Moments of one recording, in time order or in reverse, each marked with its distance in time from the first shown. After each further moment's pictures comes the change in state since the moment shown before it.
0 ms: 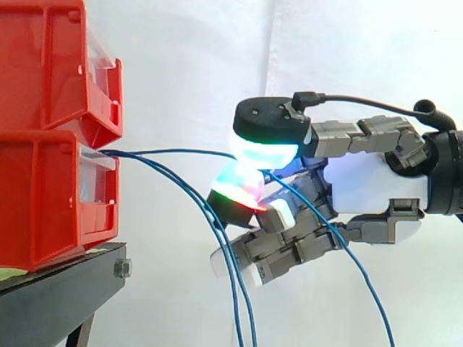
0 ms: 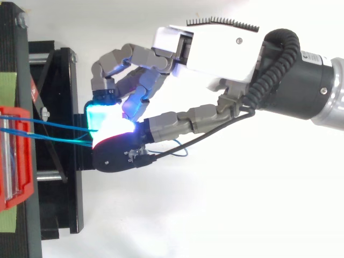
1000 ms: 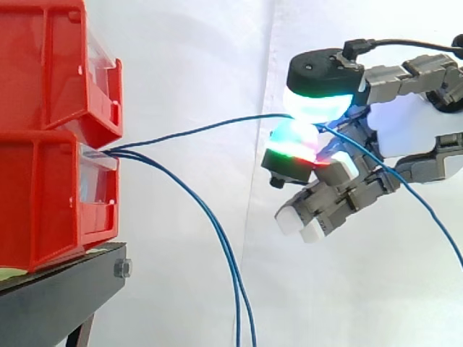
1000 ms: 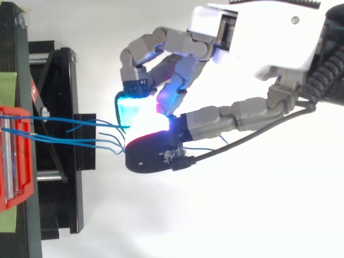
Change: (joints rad) arm 0.002 0.115 0.016 -0.268 0.006 -0.059
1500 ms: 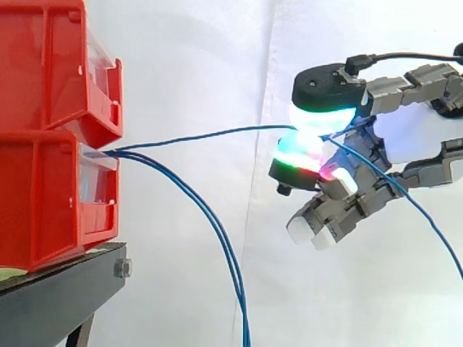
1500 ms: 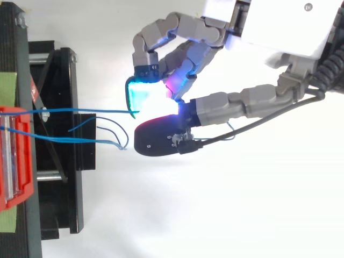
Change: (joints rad) arm -0.002 0.005 -0.001 -0.041 0.042 -0.004
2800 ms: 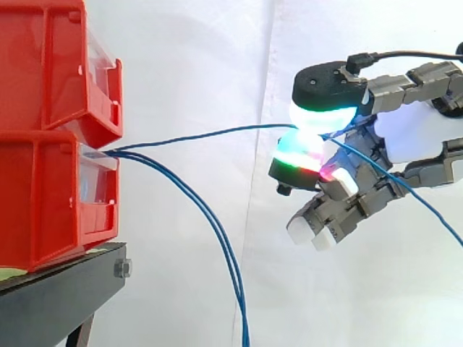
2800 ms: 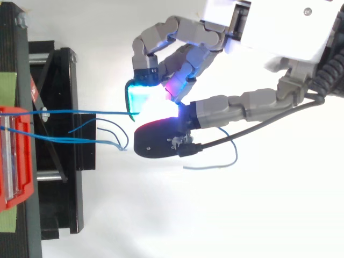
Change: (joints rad) arm 0.005 0.000 -0.001 0.001 0.001 0.000
